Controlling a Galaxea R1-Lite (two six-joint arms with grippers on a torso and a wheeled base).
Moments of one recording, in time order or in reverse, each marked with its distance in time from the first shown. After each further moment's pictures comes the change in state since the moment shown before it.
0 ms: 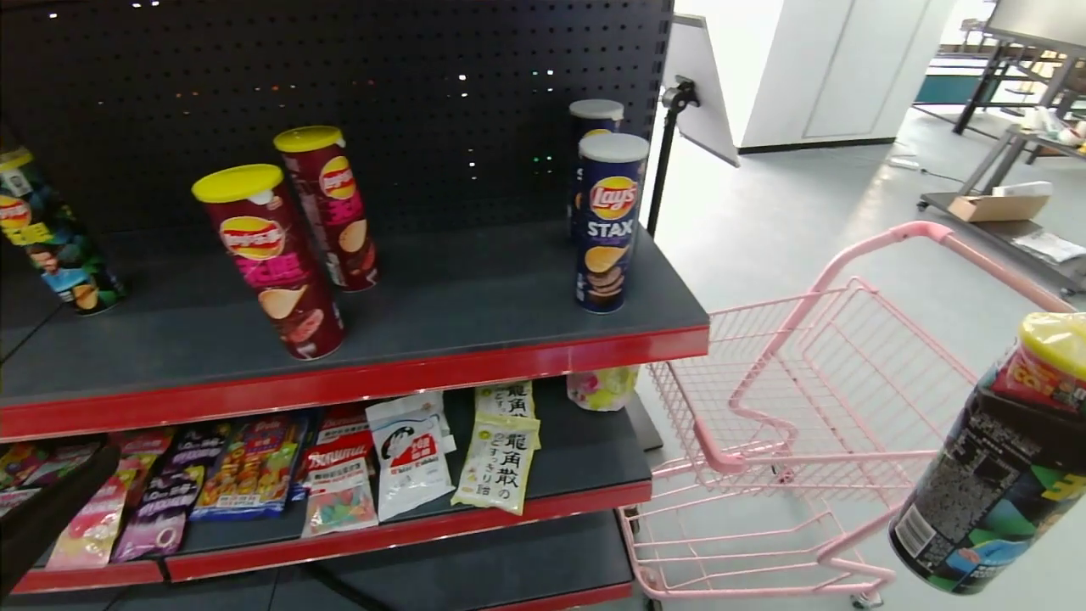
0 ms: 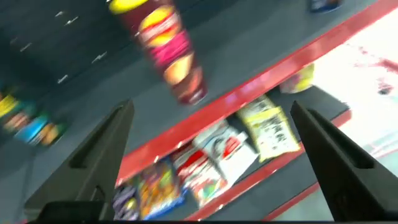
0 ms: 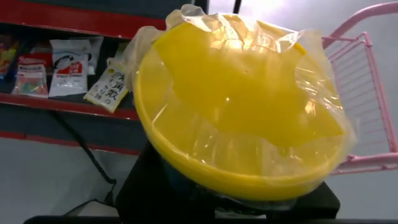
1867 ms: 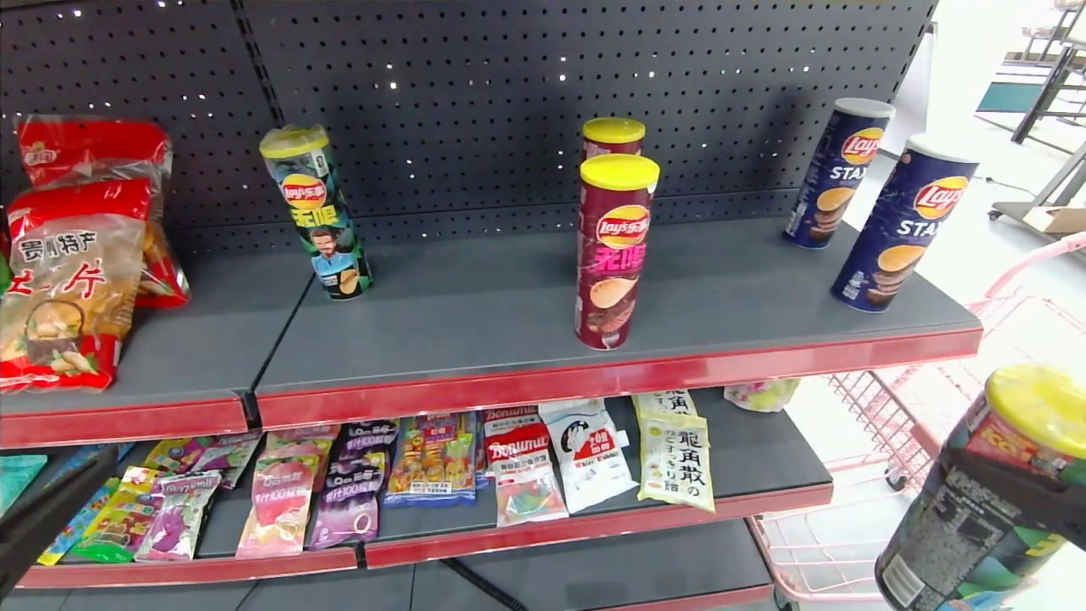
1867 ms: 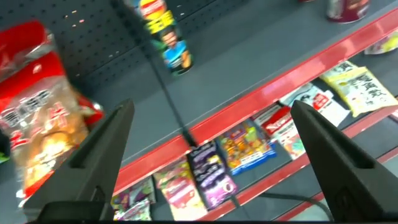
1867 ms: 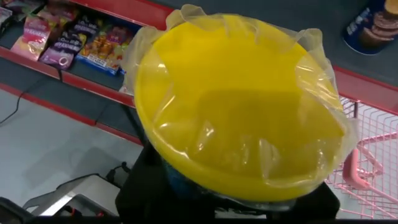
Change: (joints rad) left arm 0.000 -0.003 0.000 0.000 0.000 0.015; right arm 0.059 -0.046 0.100 -0.031 0.091 -0.093
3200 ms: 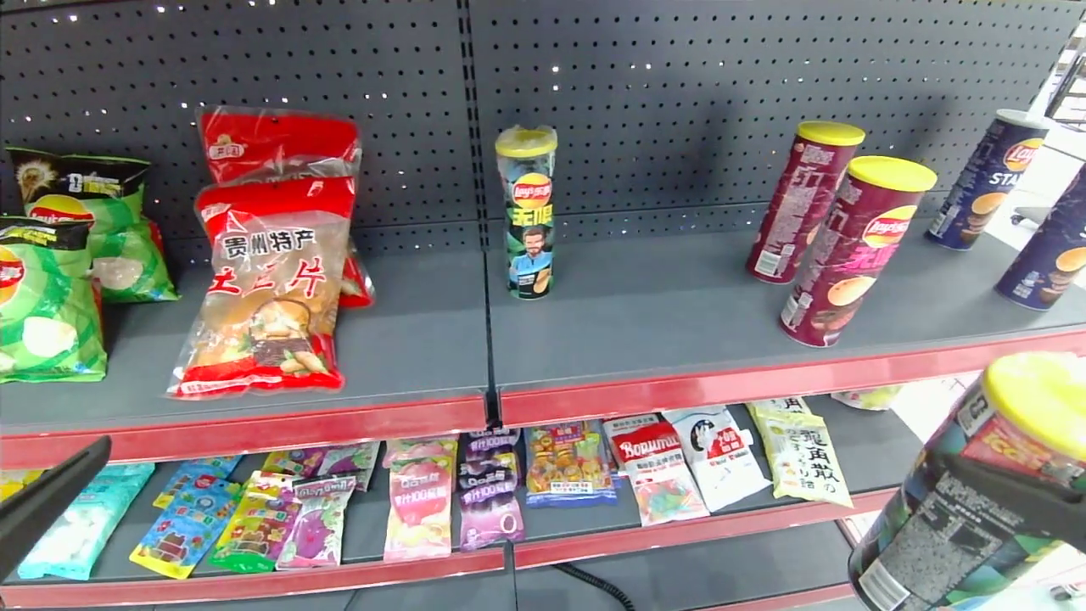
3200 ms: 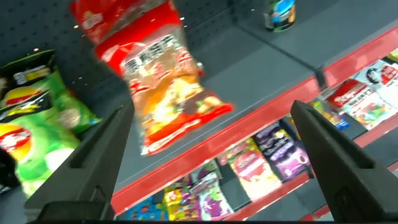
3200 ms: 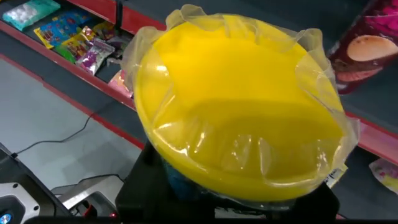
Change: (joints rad) left arm 0.000 0.002 -0.016 -0.002 0.000 0.015; right arm 0.035 -0.004 -0.039 0.000 0.157 -0.027
